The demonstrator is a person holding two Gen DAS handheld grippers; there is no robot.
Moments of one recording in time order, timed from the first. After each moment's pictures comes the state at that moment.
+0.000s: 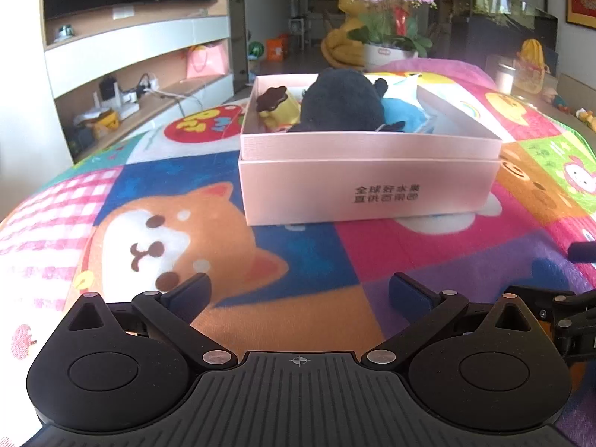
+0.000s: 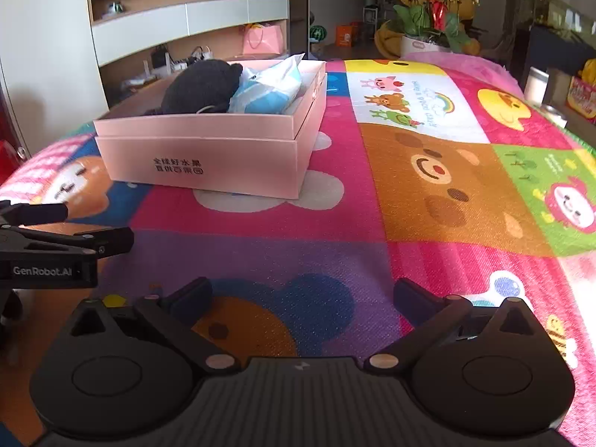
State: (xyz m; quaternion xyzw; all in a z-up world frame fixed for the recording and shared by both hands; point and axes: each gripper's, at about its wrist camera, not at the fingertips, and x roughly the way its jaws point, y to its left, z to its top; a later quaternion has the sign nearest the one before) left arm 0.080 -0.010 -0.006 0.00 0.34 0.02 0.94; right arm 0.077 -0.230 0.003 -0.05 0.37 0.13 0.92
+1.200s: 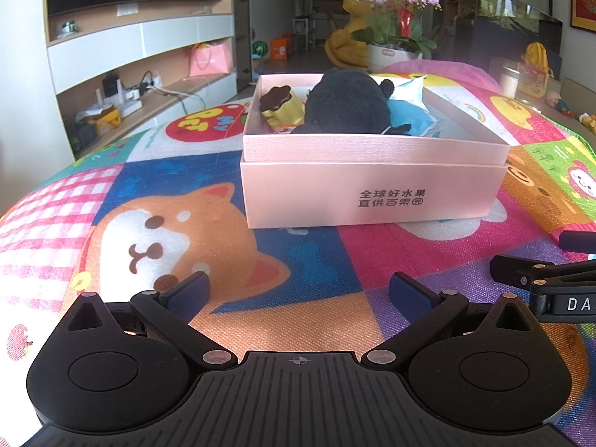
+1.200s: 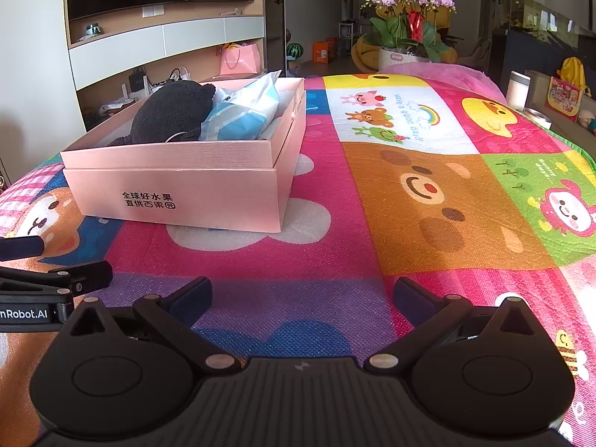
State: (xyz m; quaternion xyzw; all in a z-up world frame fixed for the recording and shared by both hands) left arm 0.080 -0.015 -0.007 0.00 0.34 0.02 0.94; right arm 0.099 -0.228 -0.003 -0.03 0.34 0.11 0.93
